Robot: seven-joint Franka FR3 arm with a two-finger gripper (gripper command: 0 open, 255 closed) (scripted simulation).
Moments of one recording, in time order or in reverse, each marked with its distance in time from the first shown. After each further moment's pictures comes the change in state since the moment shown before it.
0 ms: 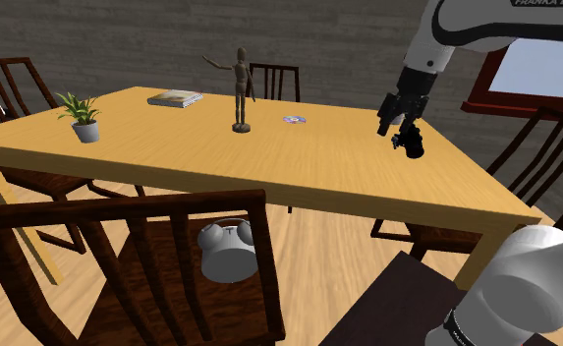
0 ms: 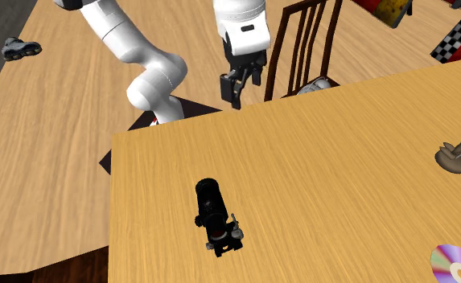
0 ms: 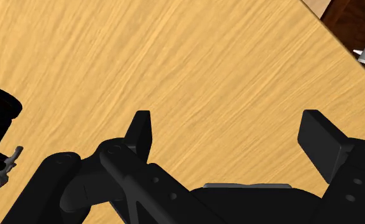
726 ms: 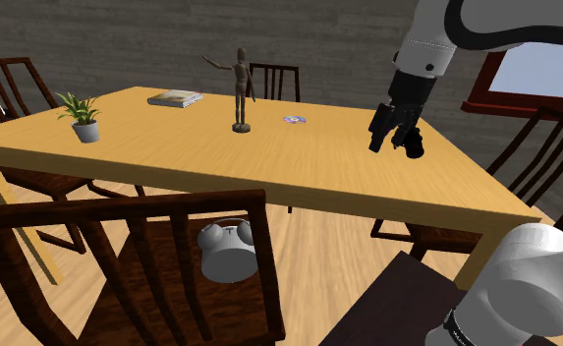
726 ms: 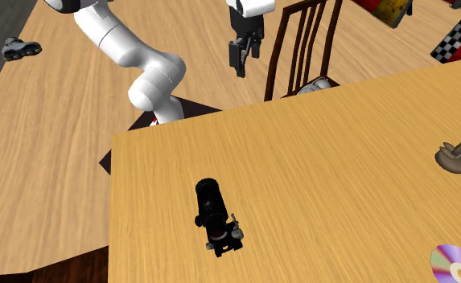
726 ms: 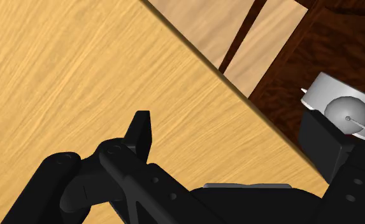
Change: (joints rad) arm 0.080 -0.141 0.182 -0.087 0.066 -0.056 0.118
